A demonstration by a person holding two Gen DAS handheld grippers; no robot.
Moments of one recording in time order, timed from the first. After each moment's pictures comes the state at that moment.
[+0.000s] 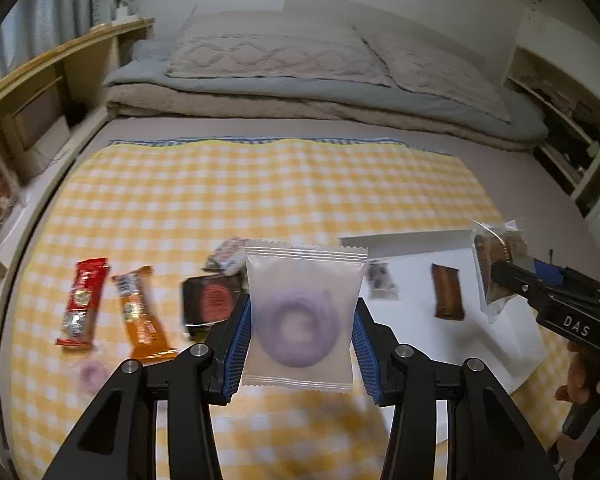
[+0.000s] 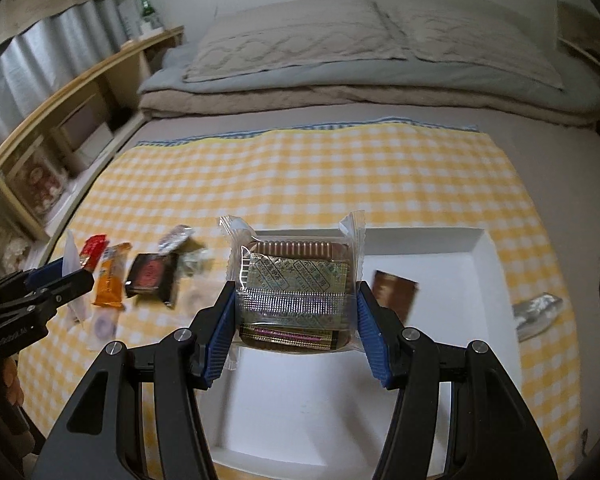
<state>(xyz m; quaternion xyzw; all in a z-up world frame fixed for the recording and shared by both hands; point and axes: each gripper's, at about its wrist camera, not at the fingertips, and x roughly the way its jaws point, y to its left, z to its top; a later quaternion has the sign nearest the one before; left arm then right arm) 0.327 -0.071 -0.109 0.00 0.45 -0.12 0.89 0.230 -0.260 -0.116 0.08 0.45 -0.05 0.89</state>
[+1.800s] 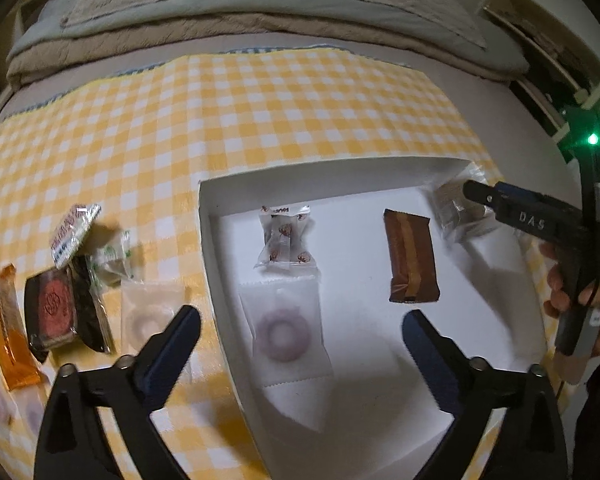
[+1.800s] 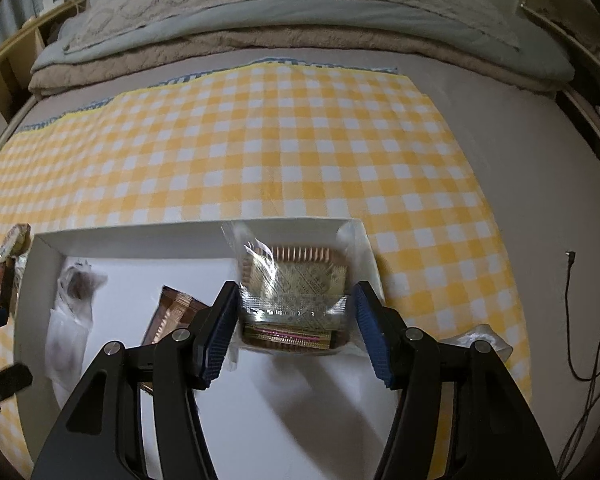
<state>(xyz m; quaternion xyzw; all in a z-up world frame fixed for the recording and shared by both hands) 0.434 -0.198 -0.231 0.02 0.55 -0.19 0.81 0.282 -0.416 -0.203 0.05 0.52 -0.16 0.84</state>
